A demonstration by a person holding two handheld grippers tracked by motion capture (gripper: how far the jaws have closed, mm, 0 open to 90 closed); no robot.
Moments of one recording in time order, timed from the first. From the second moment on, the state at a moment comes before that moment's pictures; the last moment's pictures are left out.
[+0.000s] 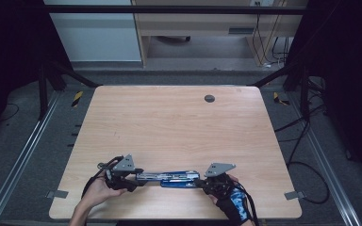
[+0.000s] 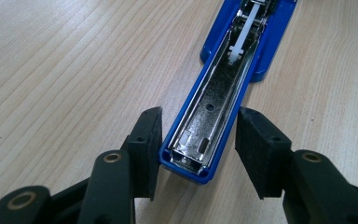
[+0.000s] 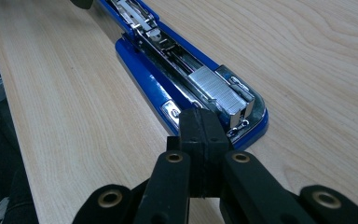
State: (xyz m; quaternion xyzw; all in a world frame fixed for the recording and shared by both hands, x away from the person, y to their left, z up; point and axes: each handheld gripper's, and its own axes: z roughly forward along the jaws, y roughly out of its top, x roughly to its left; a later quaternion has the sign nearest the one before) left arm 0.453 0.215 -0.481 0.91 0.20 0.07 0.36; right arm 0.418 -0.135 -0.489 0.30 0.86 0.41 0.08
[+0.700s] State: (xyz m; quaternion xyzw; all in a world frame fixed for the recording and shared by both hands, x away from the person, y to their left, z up) left arm 0.457 0.213 -0.481 0.91 0.19 0.06 0.35; right arm 0.421 -0.132 -0.491 0.30 0.86 0.41 0.08
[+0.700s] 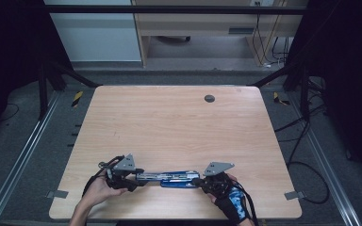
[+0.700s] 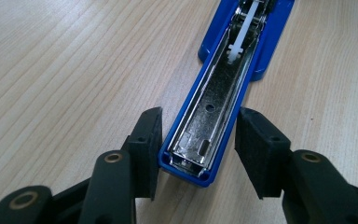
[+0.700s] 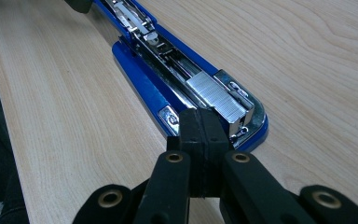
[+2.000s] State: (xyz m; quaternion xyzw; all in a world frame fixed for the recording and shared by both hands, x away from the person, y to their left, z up) left arm 0.453 0.216 -0.459 0.90 0.18 0.07 0.38; right arm 0.422 -0.129 -0.492 0.30 0.86 0.41 0.08
